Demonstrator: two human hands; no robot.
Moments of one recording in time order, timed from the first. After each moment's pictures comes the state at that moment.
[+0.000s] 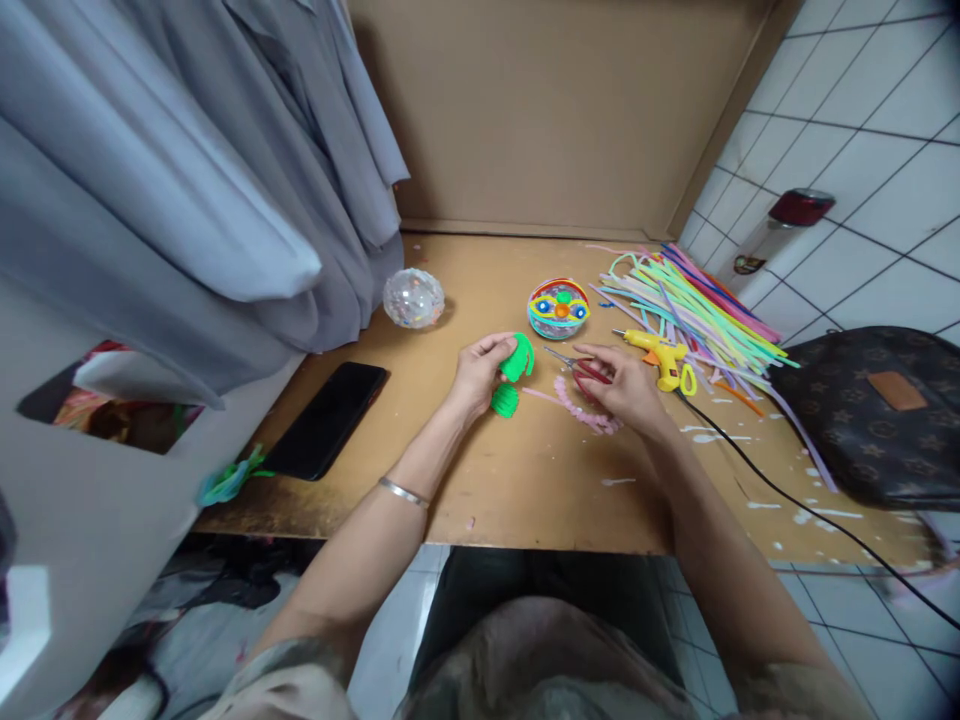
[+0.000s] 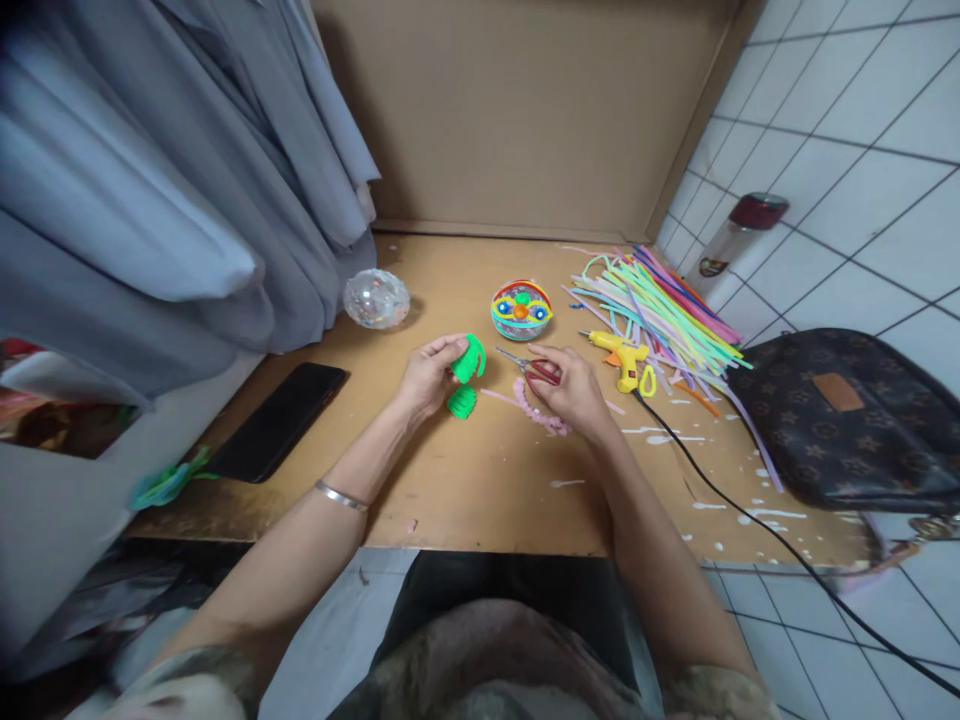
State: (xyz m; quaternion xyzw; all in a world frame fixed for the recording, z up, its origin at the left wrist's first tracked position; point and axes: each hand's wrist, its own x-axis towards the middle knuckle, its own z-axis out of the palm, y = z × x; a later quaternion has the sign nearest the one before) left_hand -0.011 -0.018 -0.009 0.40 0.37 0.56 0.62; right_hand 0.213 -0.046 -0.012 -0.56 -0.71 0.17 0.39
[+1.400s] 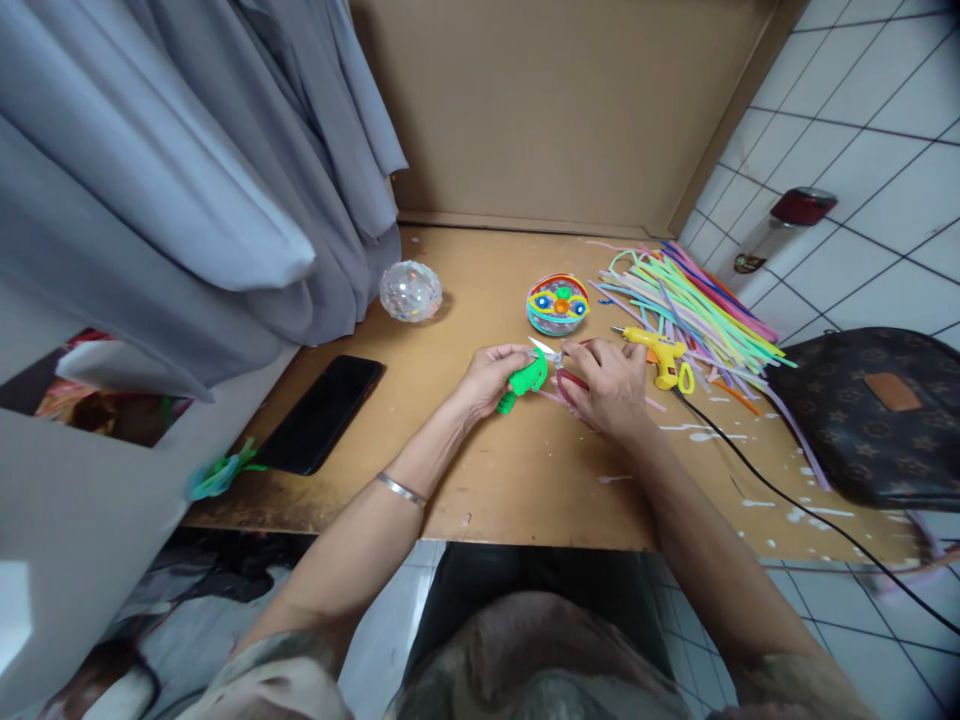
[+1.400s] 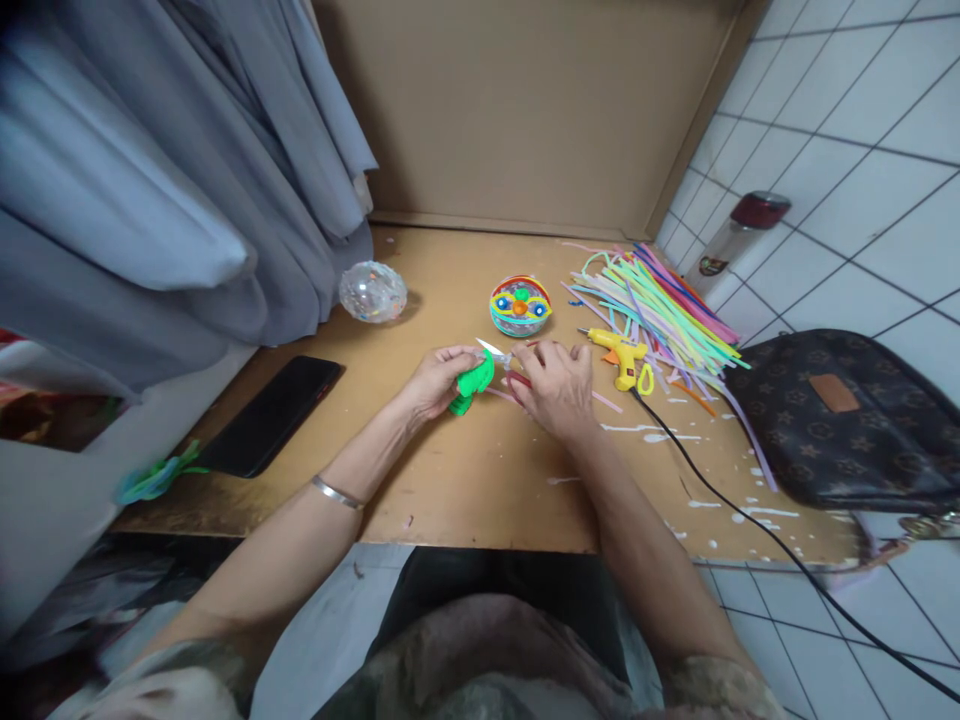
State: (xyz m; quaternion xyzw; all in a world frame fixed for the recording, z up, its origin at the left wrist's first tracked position) left_hand -0.003 -0.027 -0.008 0.40 0.37 0.47 0.69; right_hand 0.186 -0.065 -0.001 -0.51 -0.80 -0.21 0.23
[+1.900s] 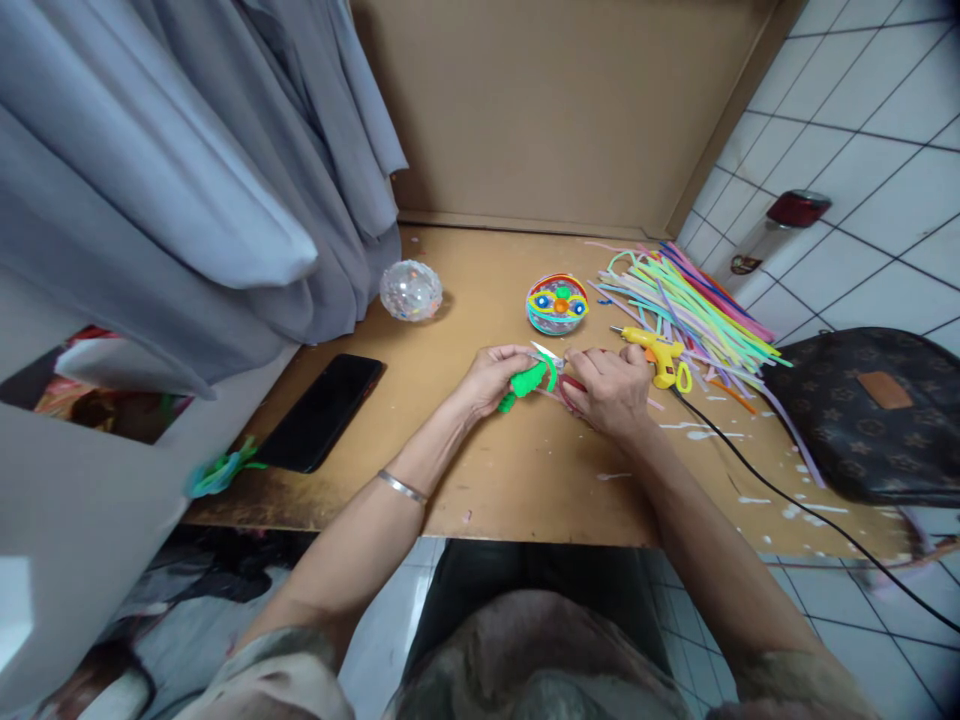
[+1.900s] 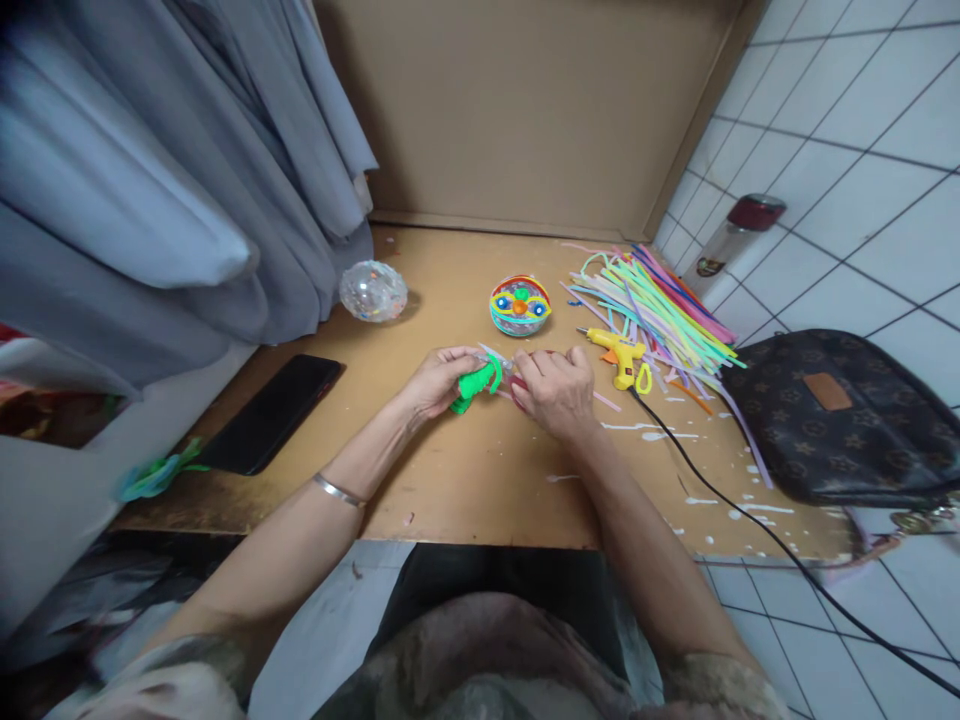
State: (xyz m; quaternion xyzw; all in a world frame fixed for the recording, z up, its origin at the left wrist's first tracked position) left_hand -0.004 -0.028 -0.007 0.40 0.36 0.46 0.71; right_hand 0.187 -0.065 -0.003 -0.45 -0.80 -0.32 0.25
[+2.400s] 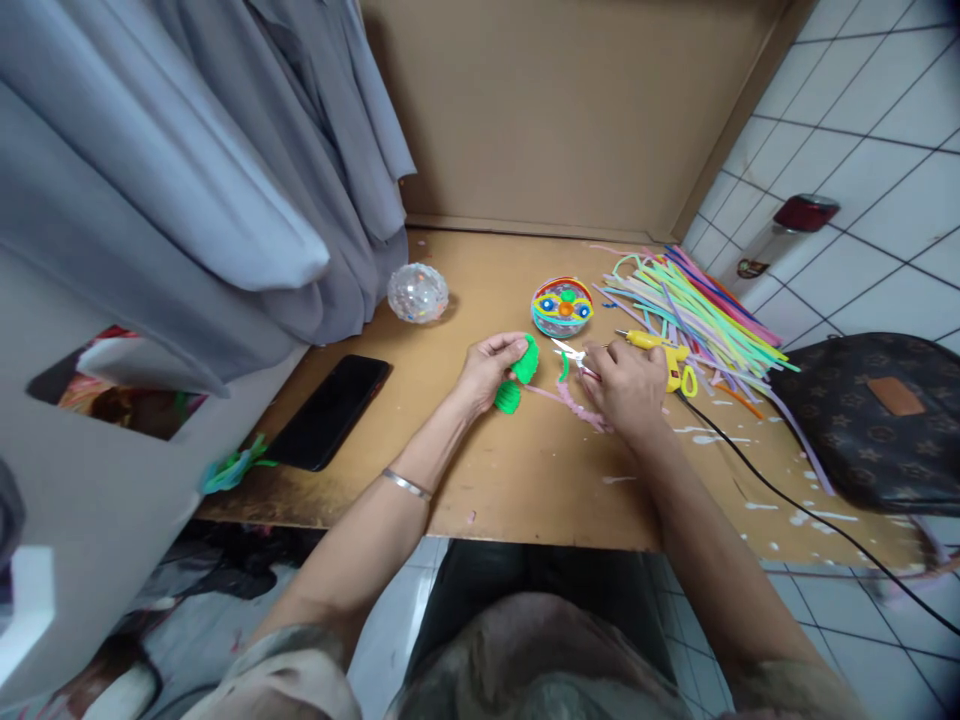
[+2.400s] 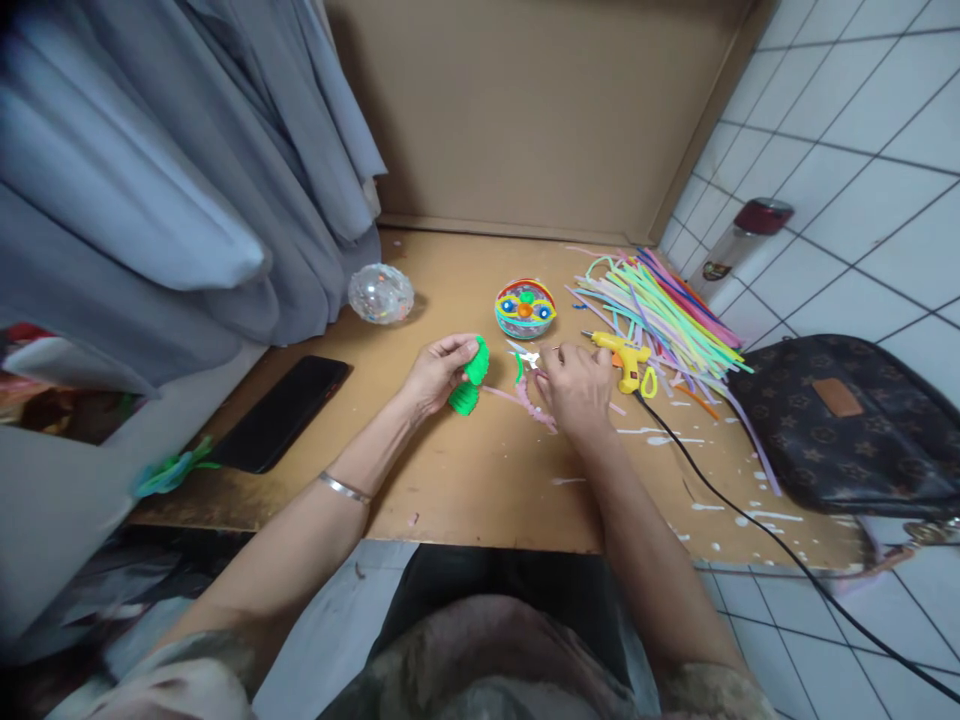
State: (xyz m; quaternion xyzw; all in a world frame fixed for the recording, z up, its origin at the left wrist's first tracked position) left_hand -0.010 -0.023 -0.005 0.38 0.35 0.54 0.66; right_hand 0.200 -0.060 -0.006 -0.56 -0.76 -0.24 0.21
